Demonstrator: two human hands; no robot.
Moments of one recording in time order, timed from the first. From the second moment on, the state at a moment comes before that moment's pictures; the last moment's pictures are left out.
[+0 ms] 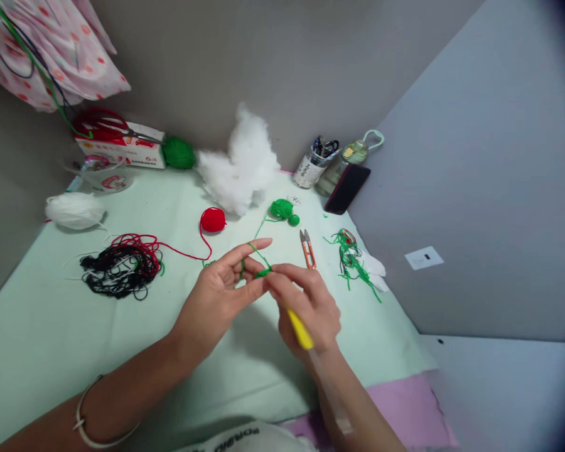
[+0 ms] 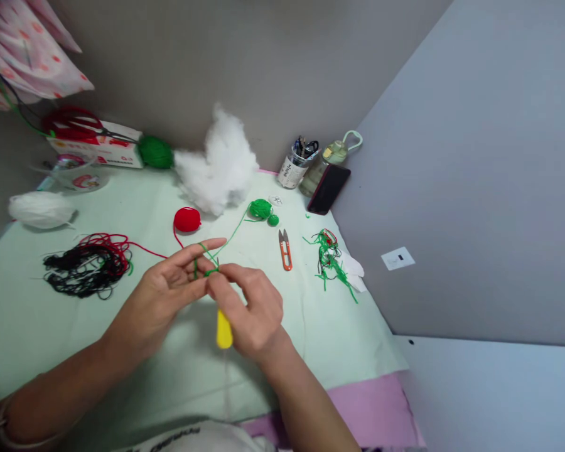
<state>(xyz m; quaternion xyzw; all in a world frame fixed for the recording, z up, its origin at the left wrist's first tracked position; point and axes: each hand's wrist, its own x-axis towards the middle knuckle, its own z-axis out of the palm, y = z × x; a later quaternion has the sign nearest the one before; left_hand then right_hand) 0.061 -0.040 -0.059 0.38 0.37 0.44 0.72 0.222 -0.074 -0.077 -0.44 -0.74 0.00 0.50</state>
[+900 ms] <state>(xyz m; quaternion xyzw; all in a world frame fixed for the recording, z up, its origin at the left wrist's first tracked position) 0.058 -0.028 -0.062 0.25 0.29 0.41 0.83 0.224 -0.062 -0.068 -0.45 -0.53 0.29 0.66</state>
